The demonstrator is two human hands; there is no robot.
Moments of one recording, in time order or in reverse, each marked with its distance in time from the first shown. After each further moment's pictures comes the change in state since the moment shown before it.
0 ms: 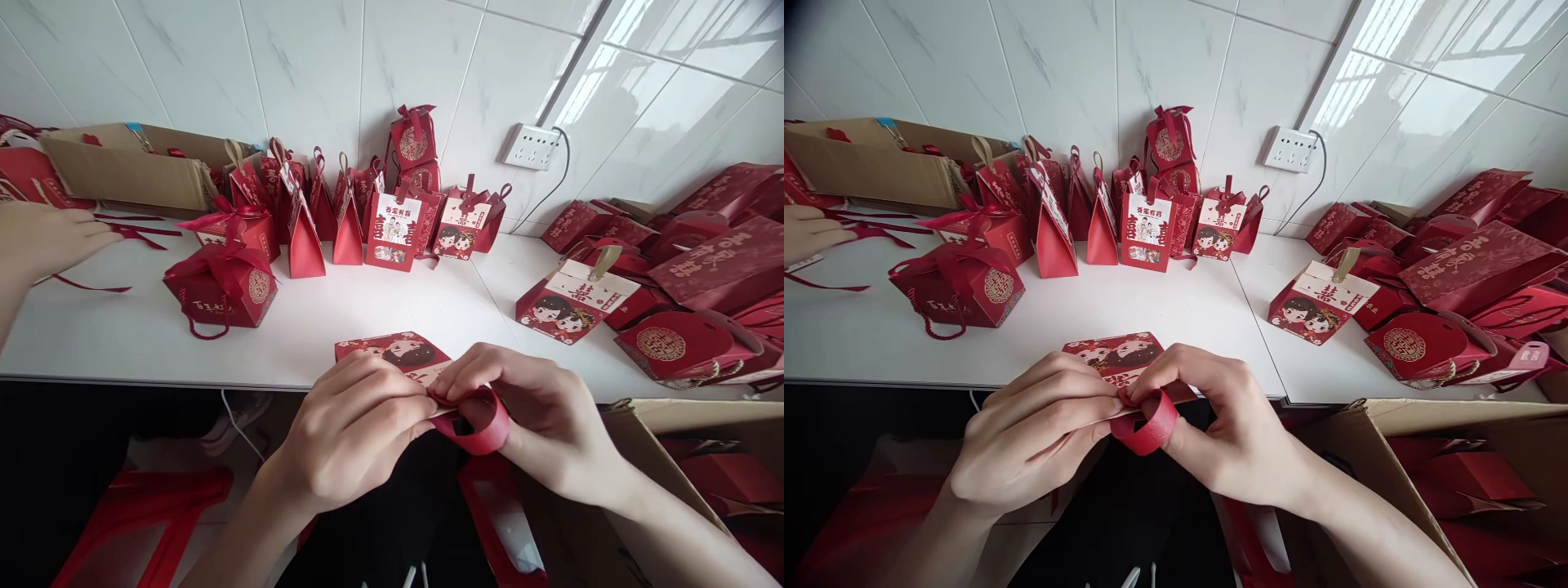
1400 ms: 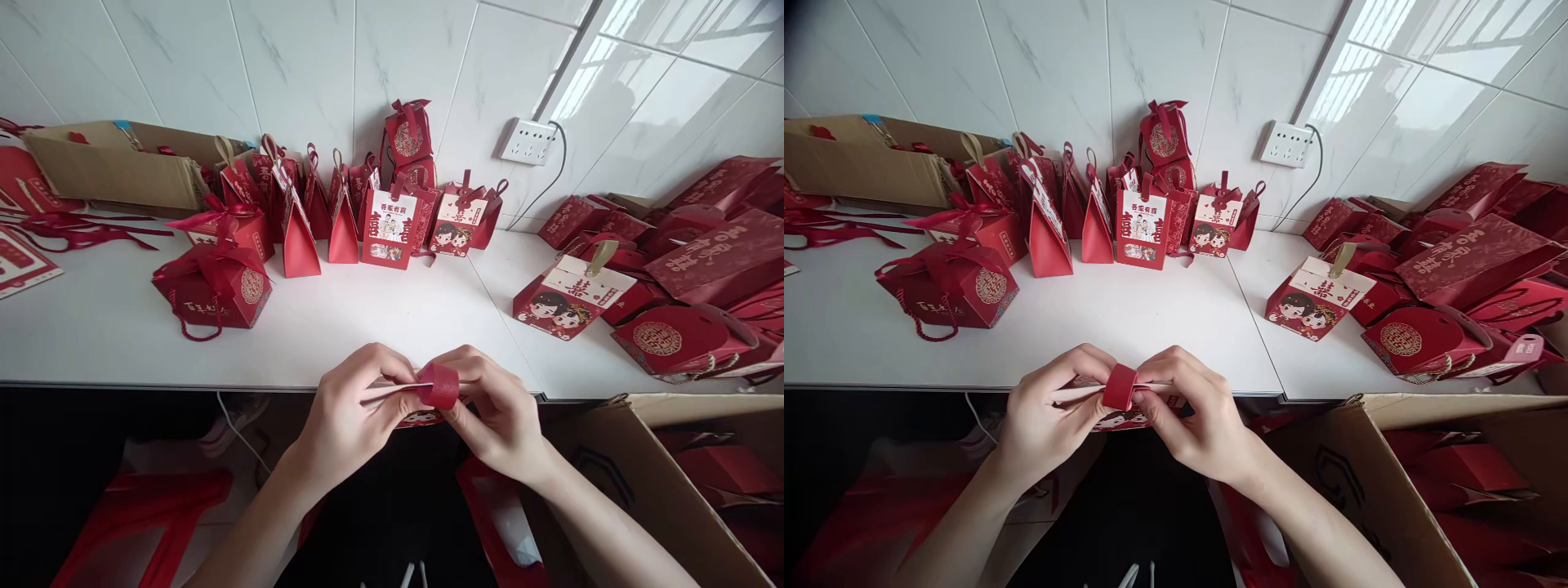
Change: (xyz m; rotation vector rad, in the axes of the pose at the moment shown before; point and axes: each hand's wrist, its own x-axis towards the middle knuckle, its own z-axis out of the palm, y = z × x) left_hand -0.011 -0.008 0.018 -0.499 0.024 -0.510; right_hand -0.007 0.047 0.021 -0.147 0.171 -0.249
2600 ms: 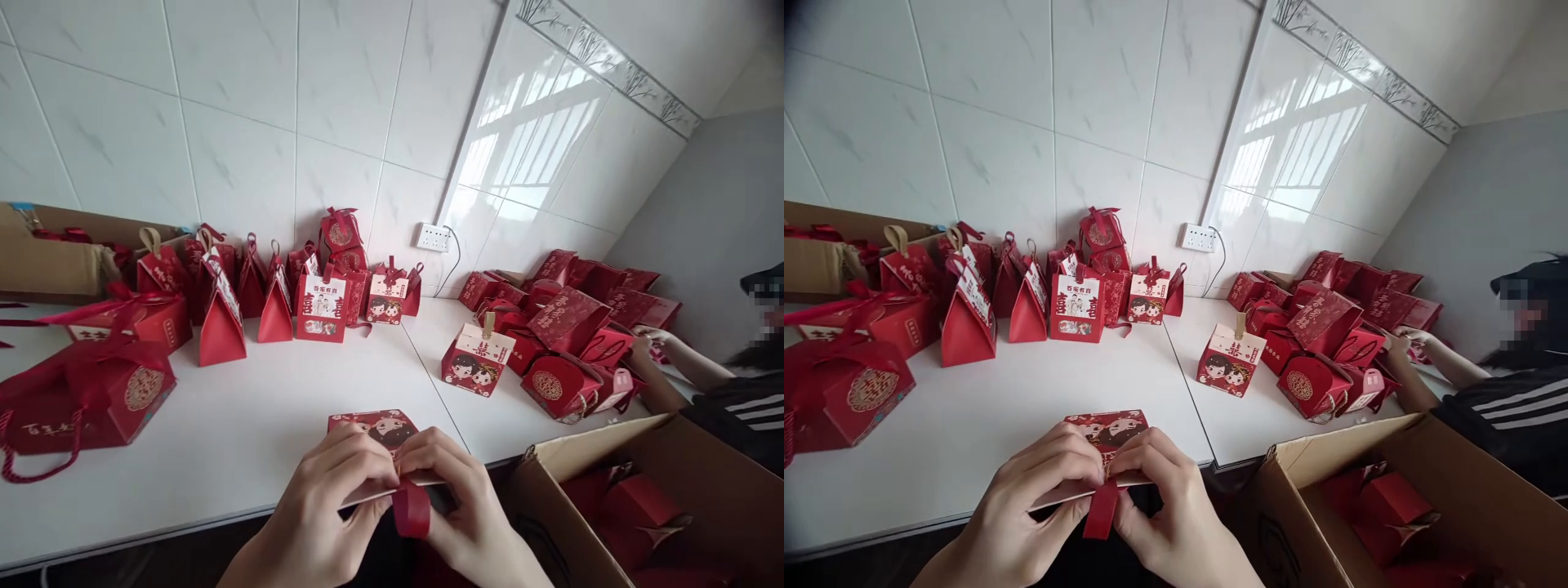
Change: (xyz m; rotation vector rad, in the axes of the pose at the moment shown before) left_hand 0.034 -0.007 0.038 0.201 -0.167 0.460; right_hand -0.023 -0.007 -0.034 -0.134 0.100 0.140
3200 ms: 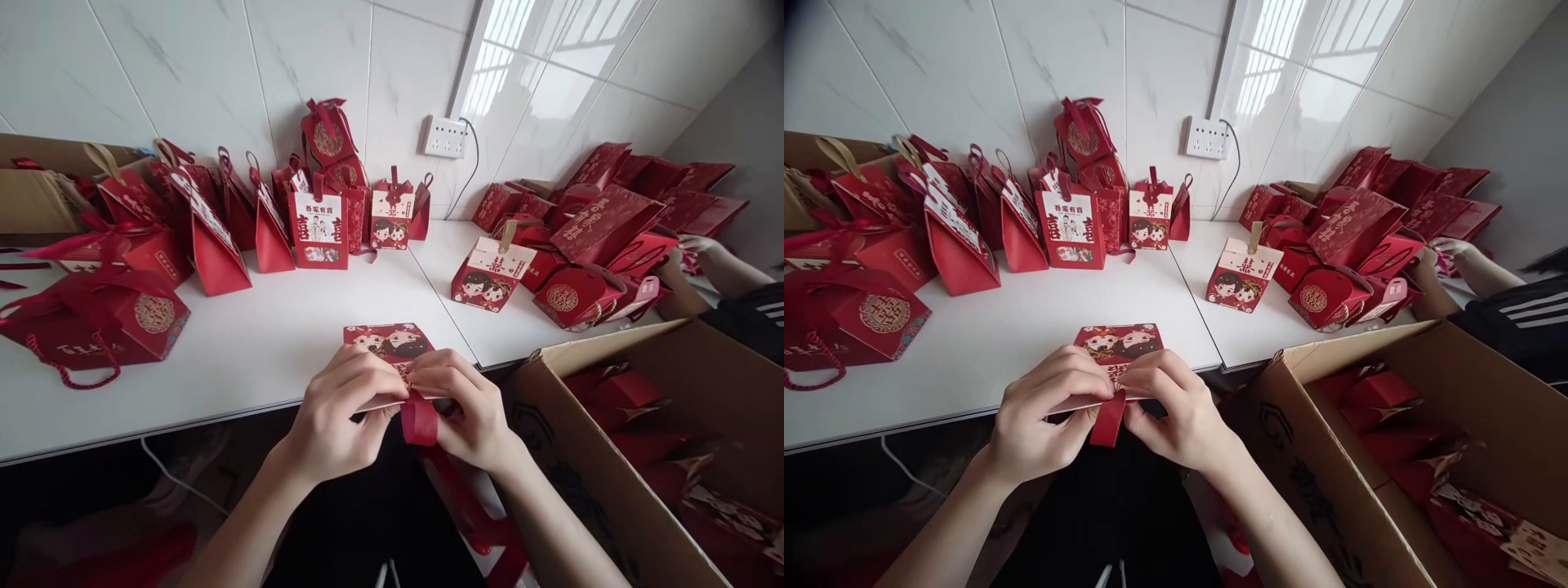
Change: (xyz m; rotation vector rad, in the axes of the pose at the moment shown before) left_hand -0.011 0.006 0.006 0.026 -0.005 -0.010; right_hand -0.017 0.006 0.004 -0.213 0.105 -0.217
